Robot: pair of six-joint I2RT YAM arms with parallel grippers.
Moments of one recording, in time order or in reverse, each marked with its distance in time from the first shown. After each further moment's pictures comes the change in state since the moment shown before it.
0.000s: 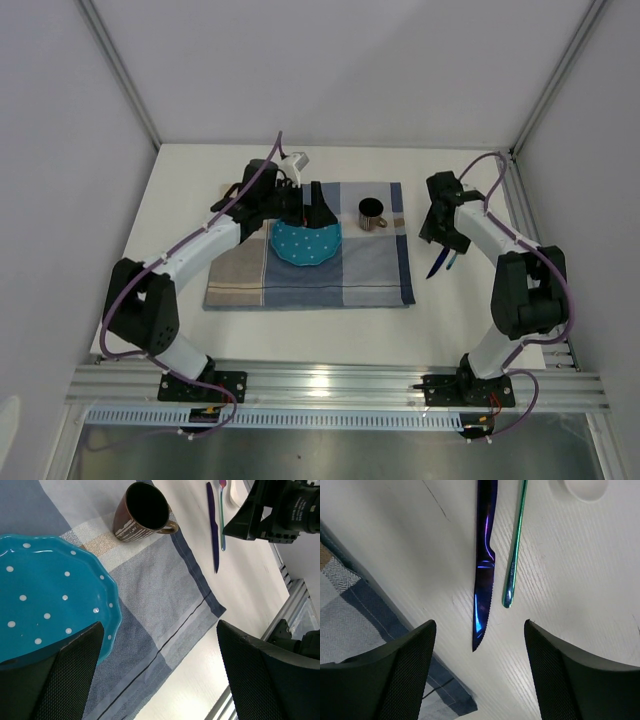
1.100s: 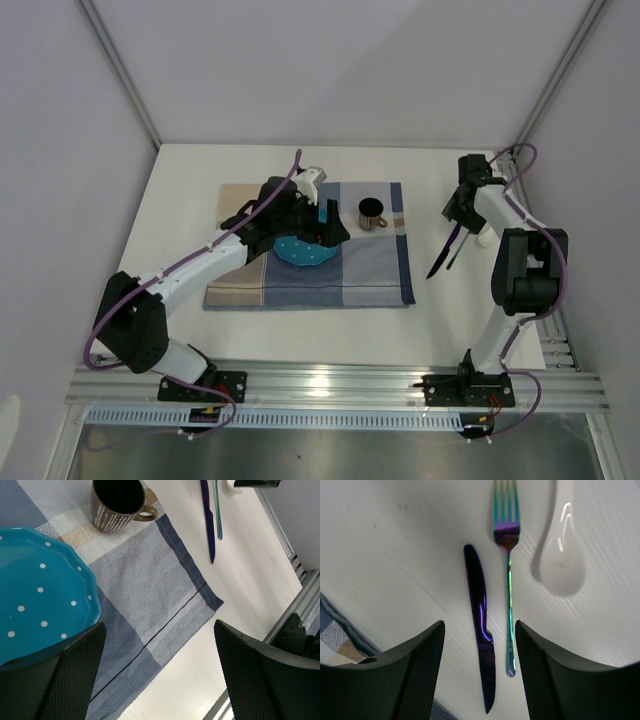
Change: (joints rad) left arm -0.165 -0.095 -0.081 0.026 -0.179 -0.006; right arm -0.183 0.158 0.123 0.130 -0.064 -0.021
